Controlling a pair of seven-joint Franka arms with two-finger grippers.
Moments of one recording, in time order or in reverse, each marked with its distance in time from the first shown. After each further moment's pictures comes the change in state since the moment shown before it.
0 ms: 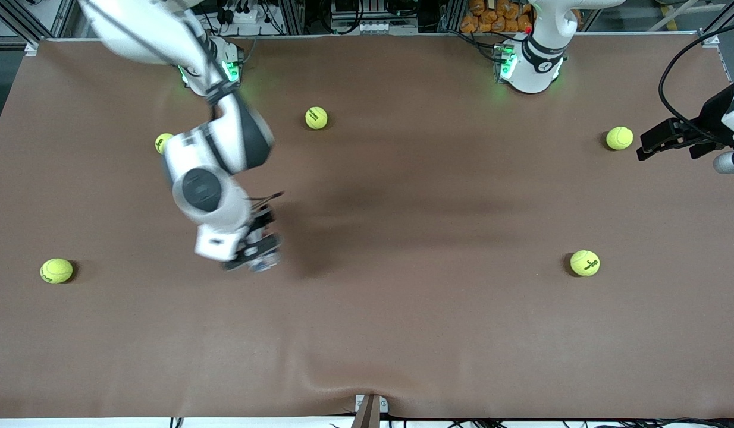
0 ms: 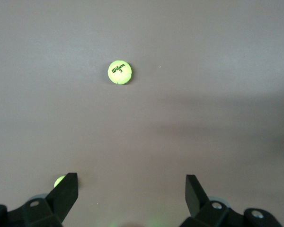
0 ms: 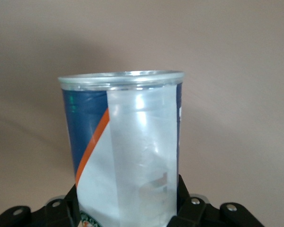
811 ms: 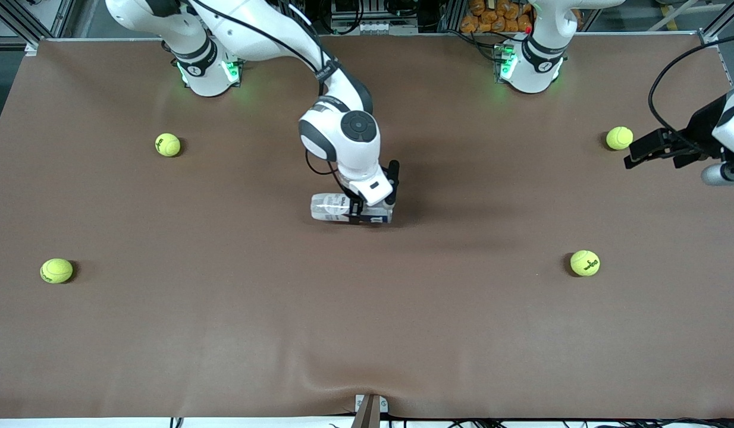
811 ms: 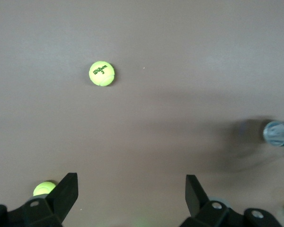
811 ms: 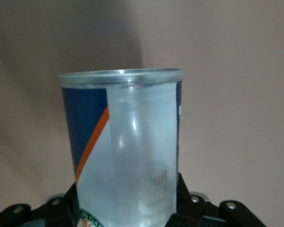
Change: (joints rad) left arm 0.002 0.049 0.000 0.000 -0.087 0.033 0.000; right arm 0.352 0.212 -0.001 0.002 -0.092 0.353 -0.408
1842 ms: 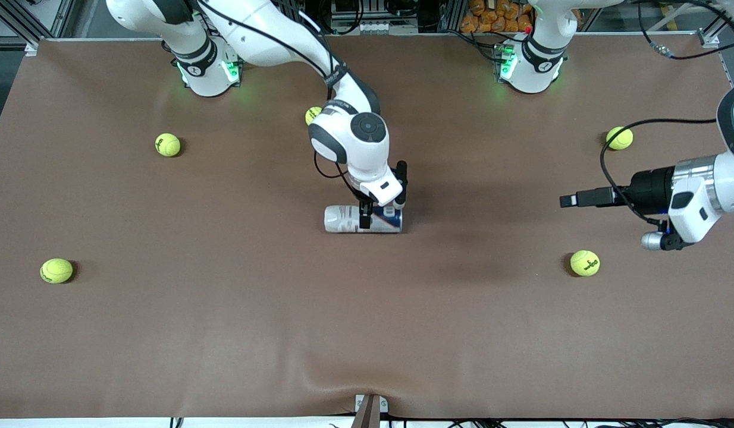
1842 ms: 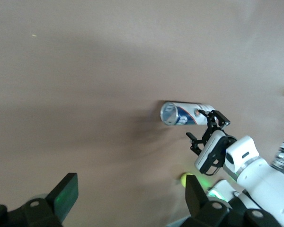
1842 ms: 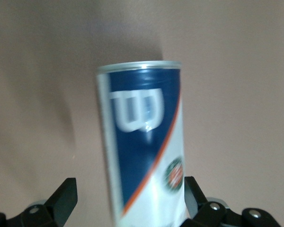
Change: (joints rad) left arm 0.054 0.238 0.002 -0.005 -0.504 0.021 0.026; right arm 0.013 0.000 -0.020 0.065 -0.001 -0.038 -0.002
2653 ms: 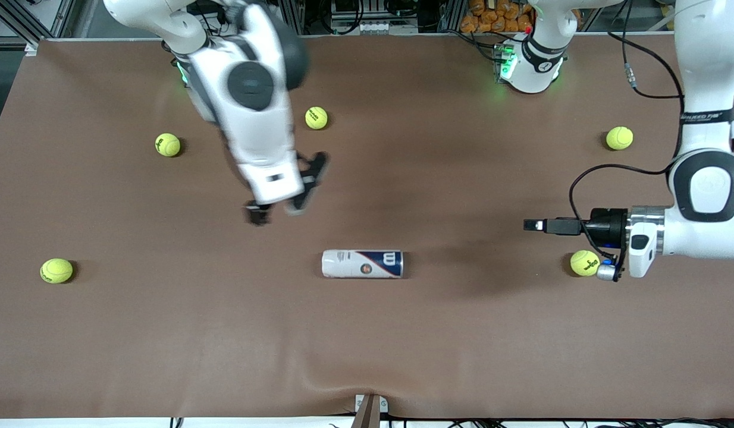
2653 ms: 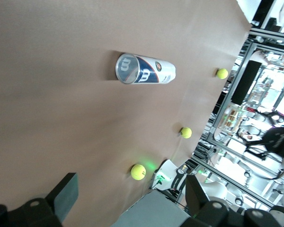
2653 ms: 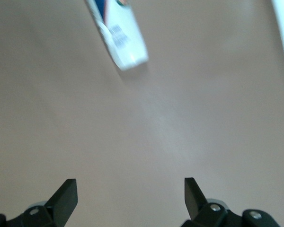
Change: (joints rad) left arm 0.002 0.201 -0.002 -0.004 -0.337 0.012 0.201; right arm -0.287 -0.361 -0.017 0.080 0.004 -0.517 -0.012
